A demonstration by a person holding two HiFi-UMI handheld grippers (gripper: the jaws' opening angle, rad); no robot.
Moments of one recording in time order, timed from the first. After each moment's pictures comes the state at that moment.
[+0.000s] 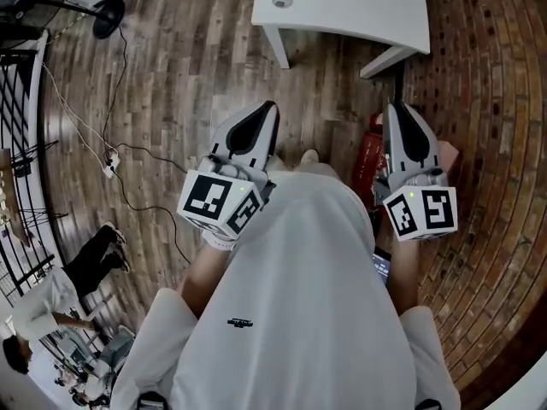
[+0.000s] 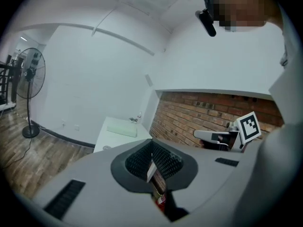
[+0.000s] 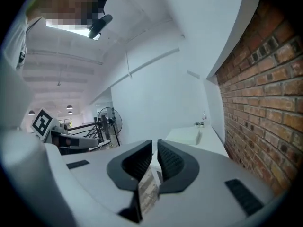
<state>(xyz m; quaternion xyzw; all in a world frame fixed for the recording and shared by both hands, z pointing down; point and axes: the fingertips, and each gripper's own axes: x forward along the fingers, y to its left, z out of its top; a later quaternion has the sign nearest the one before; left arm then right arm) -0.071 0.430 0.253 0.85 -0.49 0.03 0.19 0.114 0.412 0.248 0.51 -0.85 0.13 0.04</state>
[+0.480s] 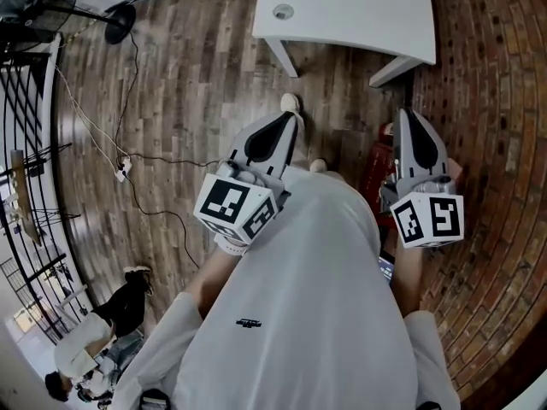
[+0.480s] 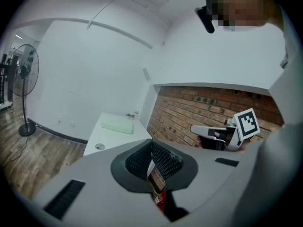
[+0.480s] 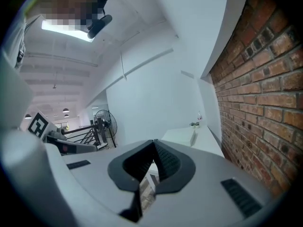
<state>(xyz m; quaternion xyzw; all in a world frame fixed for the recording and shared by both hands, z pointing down) -0.026 0.396 0.266 0.85 -0.47 0.05 0.21 0.148 0.372 0.251 0.52 -0.84 0.15 0.03</state>
